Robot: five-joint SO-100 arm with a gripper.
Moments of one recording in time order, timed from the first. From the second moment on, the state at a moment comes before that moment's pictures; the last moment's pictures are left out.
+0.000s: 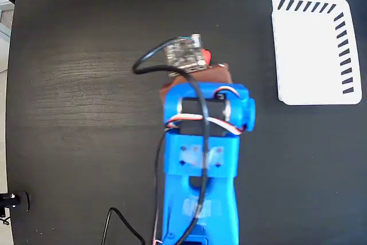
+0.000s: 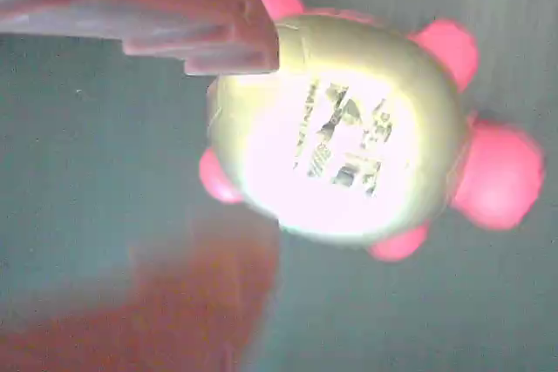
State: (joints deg) arm 9.3 94.8 89.6 83.8 69.7
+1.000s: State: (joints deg) arm 2.2 90.6 102.2 70.4 76.8
